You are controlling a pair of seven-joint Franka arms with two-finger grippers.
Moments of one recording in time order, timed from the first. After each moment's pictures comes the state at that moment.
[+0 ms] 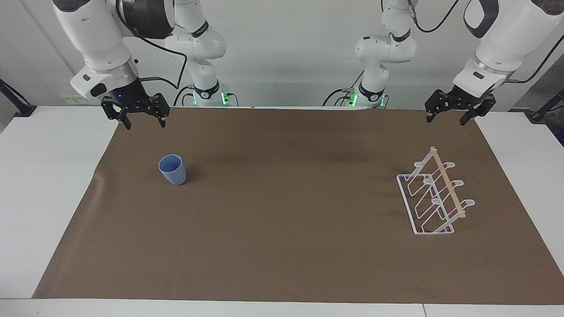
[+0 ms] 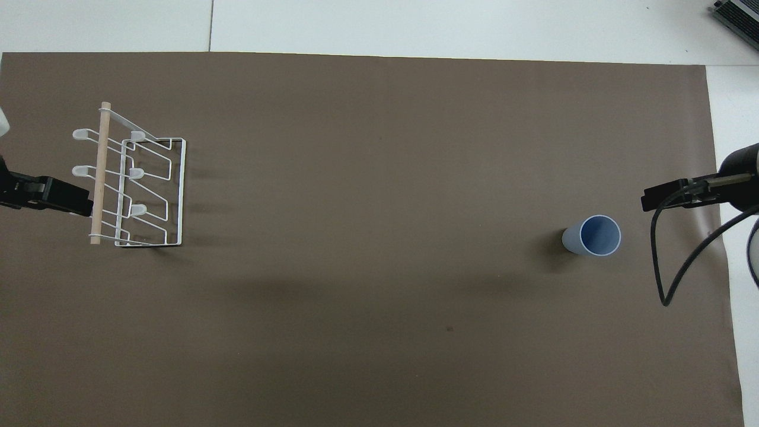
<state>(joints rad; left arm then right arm) -0.12 -0.02 0.06 -1.59 0.00 1.51 0.11 0.01 -0.03 -0.03 -1.68 -0.02 1.65 -0.11</state>
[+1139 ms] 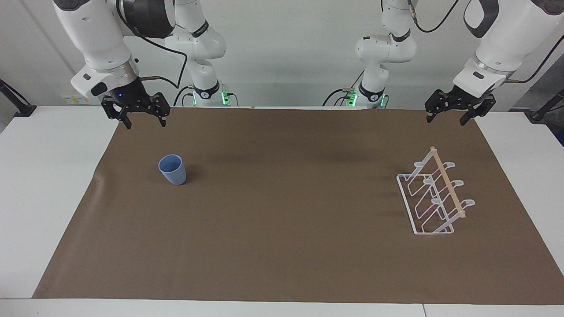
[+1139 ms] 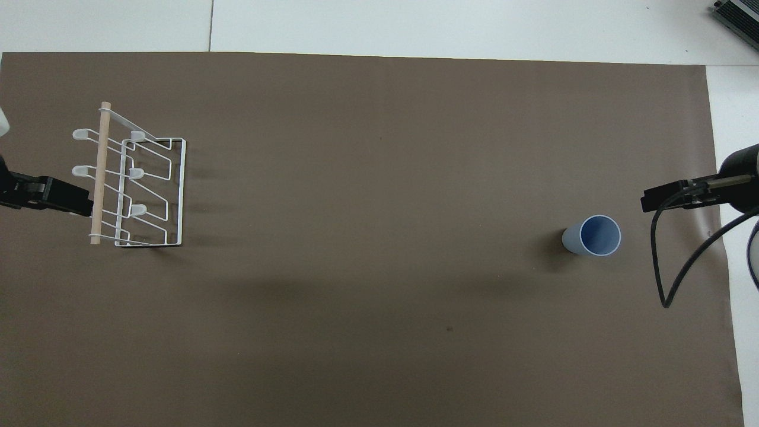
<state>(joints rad) -0.12 -0.02 0.06 -1.59 0.00 1.51 0.11 0.01 -0.04 -0.03 -1.68 -0.02 1.65 -0.11</state>
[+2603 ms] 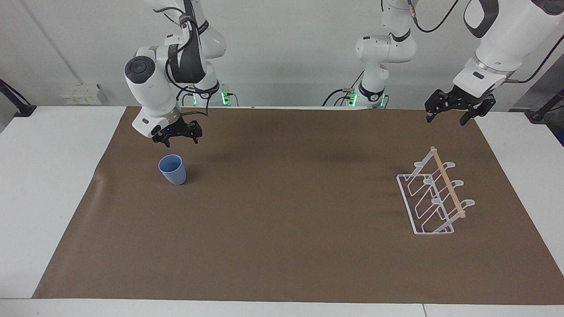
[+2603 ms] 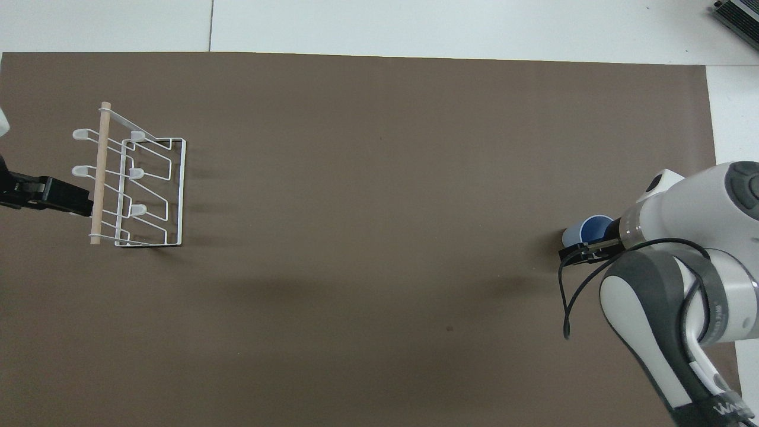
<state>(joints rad) -0.12 -0.02 0.06 -1.59 0.00 1.51 0.11 0.07 -0.09 -0.02 -2.17 -0.02 1.96 -0.09</state>
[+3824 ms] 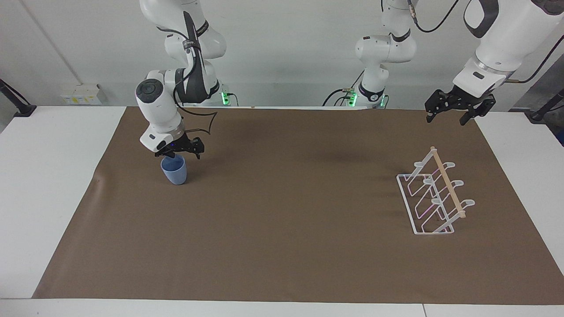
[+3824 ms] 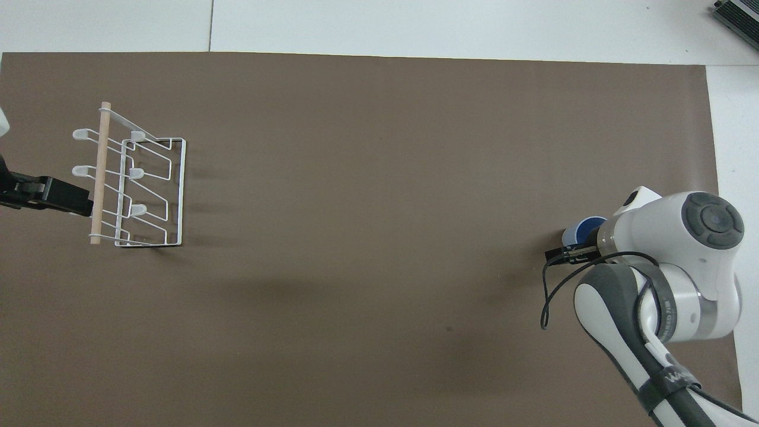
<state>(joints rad) -0.12 -0.02 0.06 -1.59 0.00 1.51 0.11 0.05 -0.03 -0.02 -2.31 -0.02 2.21 -0.09</state>
